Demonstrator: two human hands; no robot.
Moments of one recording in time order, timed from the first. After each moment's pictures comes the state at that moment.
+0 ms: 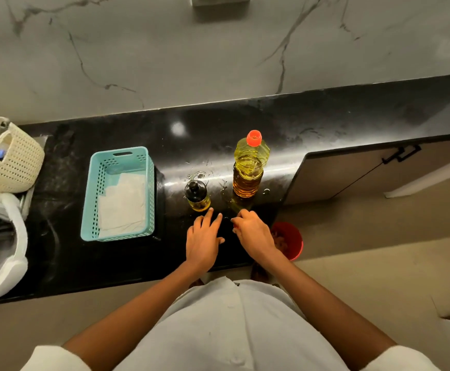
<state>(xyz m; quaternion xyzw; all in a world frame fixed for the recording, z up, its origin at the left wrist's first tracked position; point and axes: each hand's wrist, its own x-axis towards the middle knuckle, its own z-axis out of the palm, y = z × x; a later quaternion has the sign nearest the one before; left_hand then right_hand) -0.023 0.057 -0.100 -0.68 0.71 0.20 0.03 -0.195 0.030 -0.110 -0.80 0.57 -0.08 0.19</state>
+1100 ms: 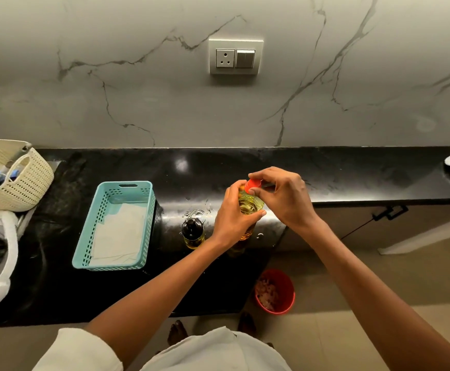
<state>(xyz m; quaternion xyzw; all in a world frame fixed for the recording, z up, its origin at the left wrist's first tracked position) -0.097 -0.064 0.013 -0.57 0.60 0.38 -0.41 -0.252 -0.093 0.095 -0.81 0.46 -0.34 0.15</state>
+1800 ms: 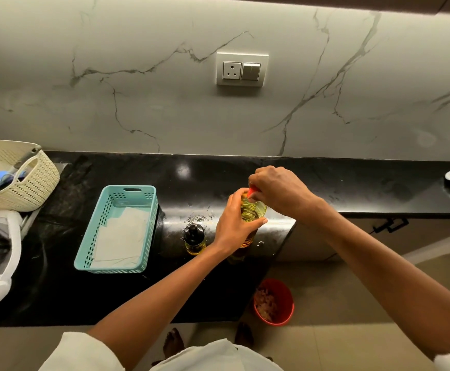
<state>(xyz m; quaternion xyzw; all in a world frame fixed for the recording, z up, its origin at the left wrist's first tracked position) -0.098 -0.065 0.013 -0.60 0.59 0.38 -0.40 -0.225 -0.120 0.146 -0.90 0.44 -0.01 0.03</state>
